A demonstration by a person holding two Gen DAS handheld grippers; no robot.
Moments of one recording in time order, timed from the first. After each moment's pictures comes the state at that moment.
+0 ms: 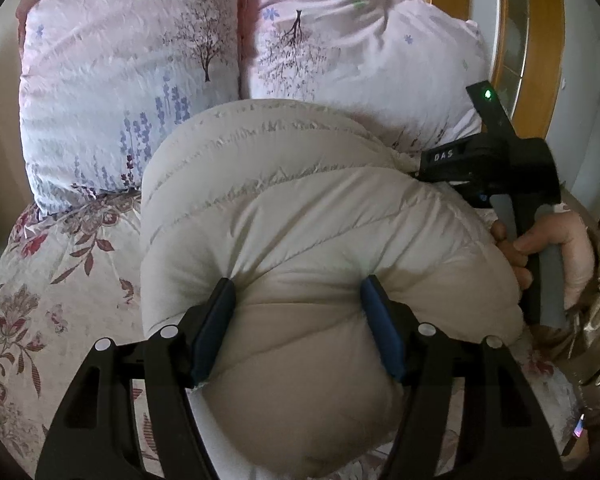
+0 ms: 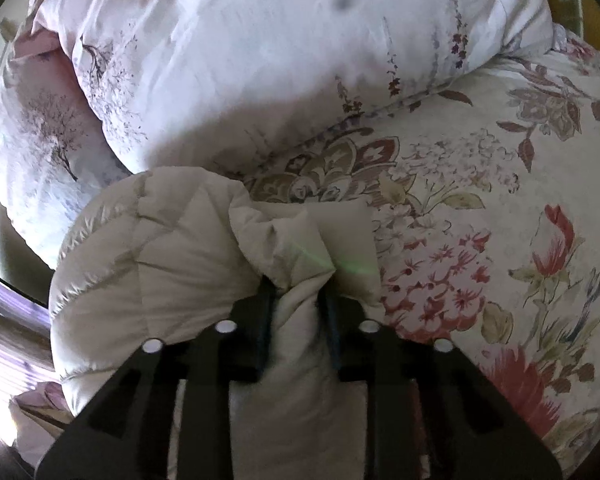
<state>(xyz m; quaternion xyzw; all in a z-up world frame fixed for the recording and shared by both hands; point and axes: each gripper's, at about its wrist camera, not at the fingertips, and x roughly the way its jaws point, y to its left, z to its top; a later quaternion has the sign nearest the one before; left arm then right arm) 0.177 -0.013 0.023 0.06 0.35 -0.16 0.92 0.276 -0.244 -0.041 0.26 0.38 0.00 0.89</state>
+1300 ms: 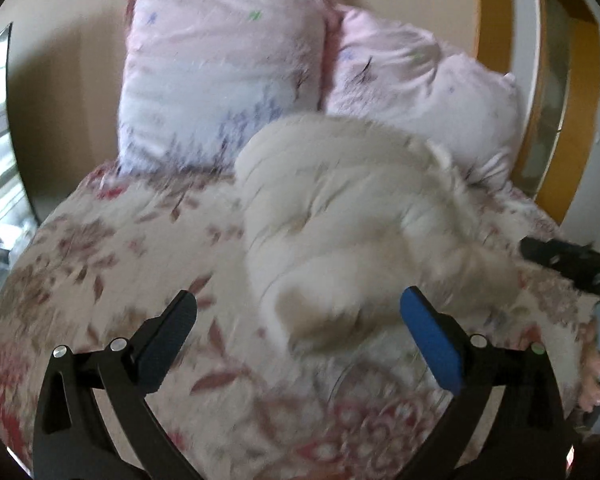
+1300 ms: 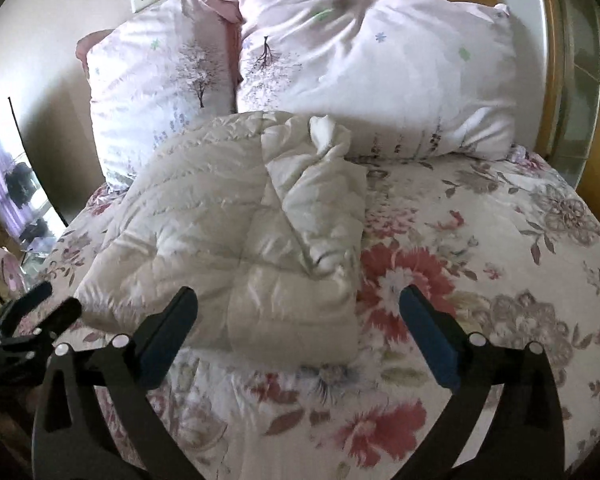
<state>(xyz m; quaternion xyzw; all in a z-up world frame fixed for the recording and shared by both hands) 0.090 0.044 0.035 -0.01 0.32 -0.07 0.95 0.081 -0.167 -0.007 0.06 0.29 0.01 0.96</state>
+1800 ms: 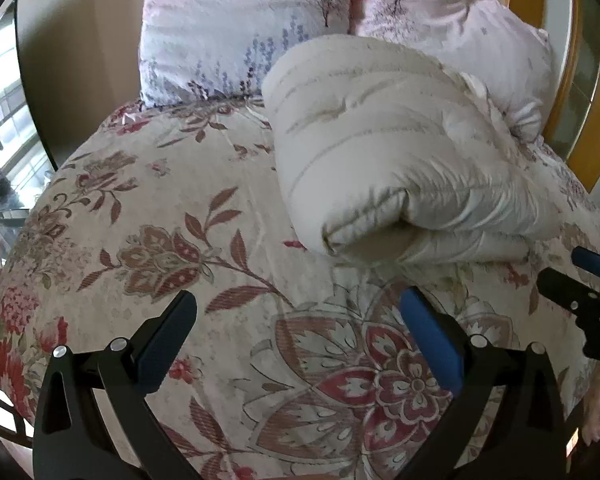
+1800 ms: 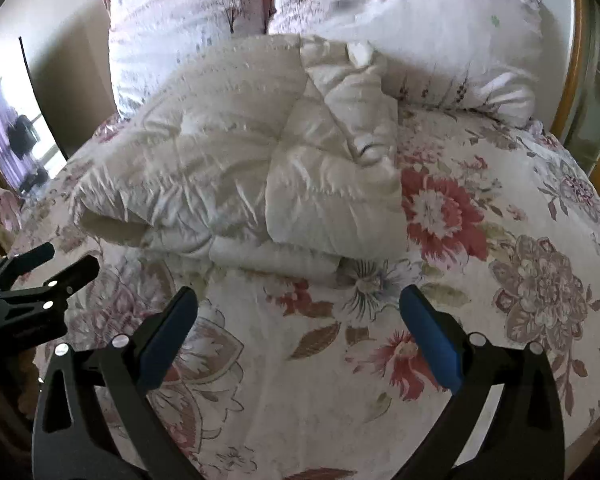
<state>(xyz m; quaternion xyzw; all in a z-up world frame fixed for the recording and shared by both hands) 0.080 0.044 0.004 0.01 0.41 -0.02 0.91 0.063 -0.131 -0.058 0.01 0.37 0.01 0.93</state>
